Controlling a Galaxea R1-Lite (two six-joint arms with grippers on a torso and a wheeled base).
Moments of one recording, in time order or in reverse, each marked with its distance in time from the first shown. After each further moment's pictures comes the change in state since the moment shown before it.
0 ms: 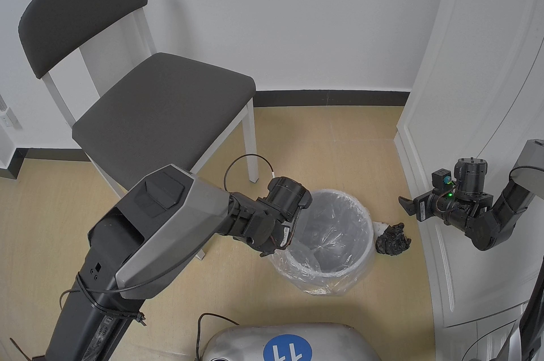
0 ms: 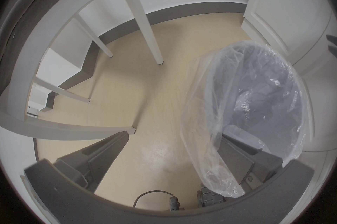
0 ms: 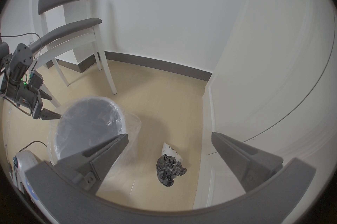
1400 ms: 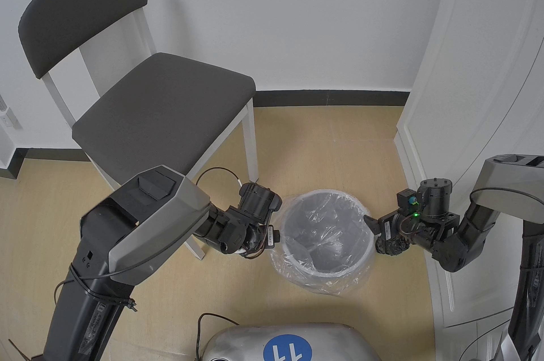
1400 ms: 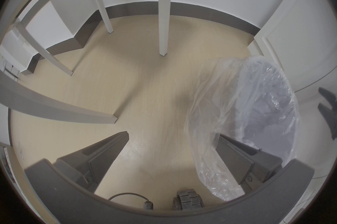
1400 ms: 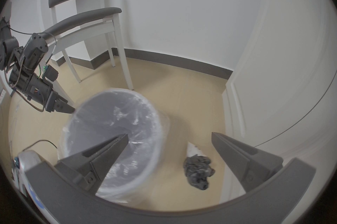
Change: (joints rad) left arm 0.097 0.005 0.191 -0.284 -0.209 -0.160; right arm 0.165 0.167 -0.016 -0.132 -0.046 0.069
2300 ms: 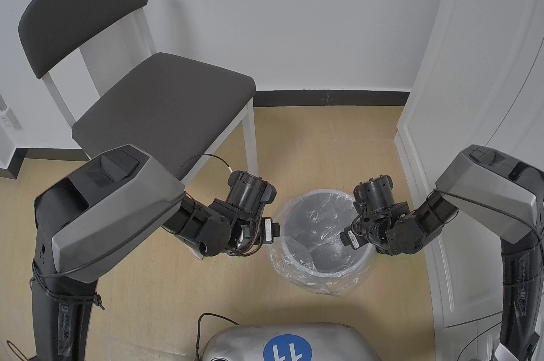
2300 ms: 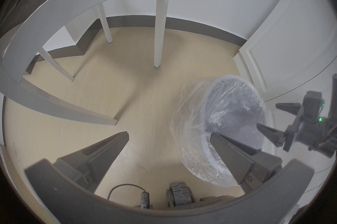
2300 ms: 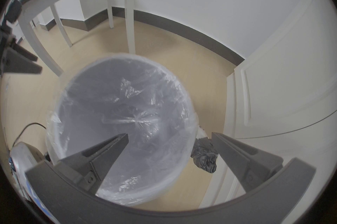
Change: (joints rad) left arm -0.028 -0.220 0.249 -0.114 -0.027 -0.008; right arm 0.192 0.083 -0.410 0.665 -0.319 0.038
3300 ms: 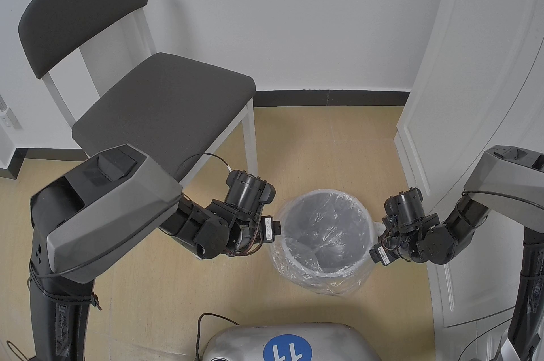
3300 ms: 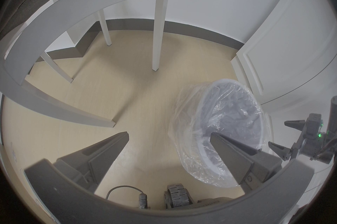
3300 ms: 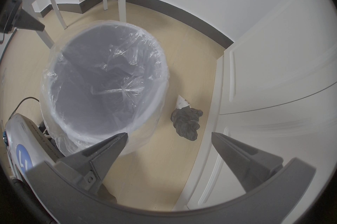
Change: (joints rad) left arm -0.004 -0.019 0.034 -0.051 0.000 0.000; right arm -0.074 -0.119 0.274 -0.049 -0.018 -0.039
